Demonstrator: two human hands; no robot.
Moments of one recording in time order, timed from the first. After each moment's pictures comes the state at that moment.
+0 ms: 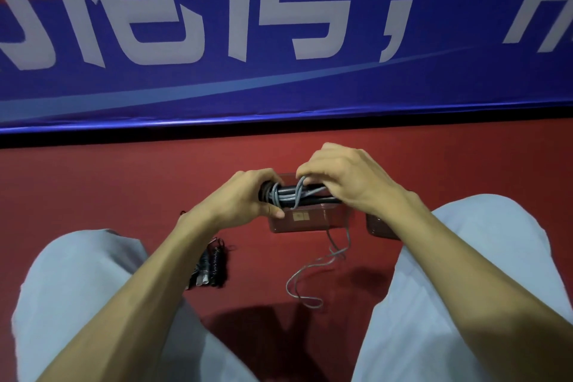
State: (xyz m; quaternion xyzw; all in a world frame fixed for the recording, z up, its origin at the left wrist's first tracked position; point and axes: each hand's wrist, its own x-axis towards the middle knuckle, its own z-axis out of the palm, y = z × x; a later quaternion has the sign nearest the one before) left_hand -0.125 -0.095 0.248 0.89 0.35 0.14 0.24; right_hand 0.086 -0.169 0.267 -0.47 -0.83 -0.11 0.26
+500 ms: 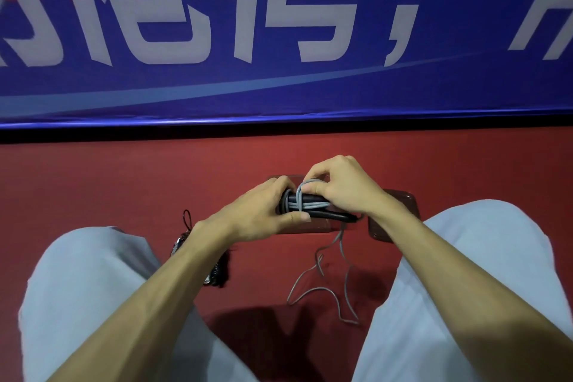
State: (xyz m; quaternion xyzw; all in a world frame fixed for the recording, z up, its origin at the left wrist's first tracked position) left_hand -0.117 -0.108 0.231 0.91 0.32 0.14 0.22; right_hand 0.076 -0.152 0.252 -0.63 -0.70 0.16 0.29
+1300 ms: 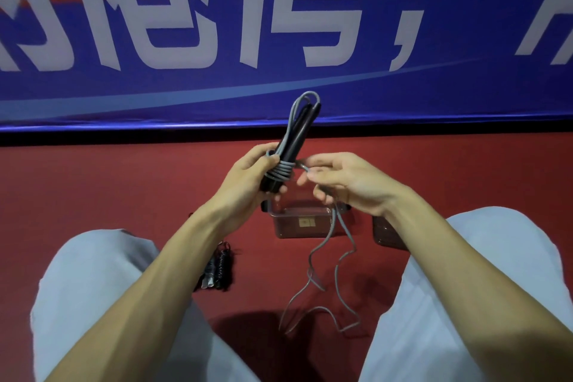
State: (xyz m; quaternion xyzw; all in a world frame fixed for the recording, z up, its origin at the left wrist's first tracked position) left_hand -0.114 -0.106 0.260 0.56 0.29 0.41 0.65; right_hand 0.072 -0.160 0.275 -0.47 -0.55 0.54 0.42
